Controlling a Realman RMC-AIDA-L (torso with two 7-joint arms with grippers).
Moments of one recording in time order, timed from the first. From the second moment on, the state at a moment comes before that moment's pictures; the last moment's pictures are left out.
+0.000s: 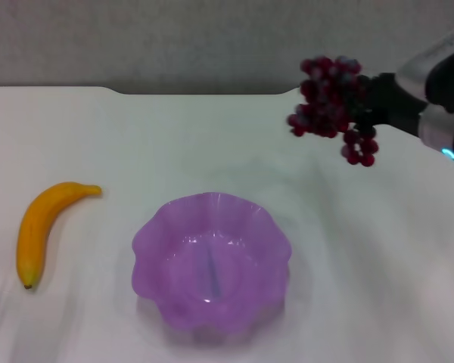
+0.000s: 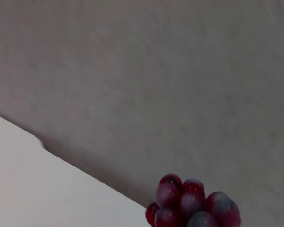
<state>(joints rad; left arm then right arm) -0.29 -2.04 -0.03 -0.05 1.43 1.30 -0.23 0.39 2.01 -1.67 -1.28 0.75 0.40 -0.71</state>
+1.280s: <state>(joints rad) -0.30 -2.04 -0.03 -0.05 1.43 1.31 -0.21 0.44 2.01 -2.11 -1.28 0.80 0.52 -0.63</state>
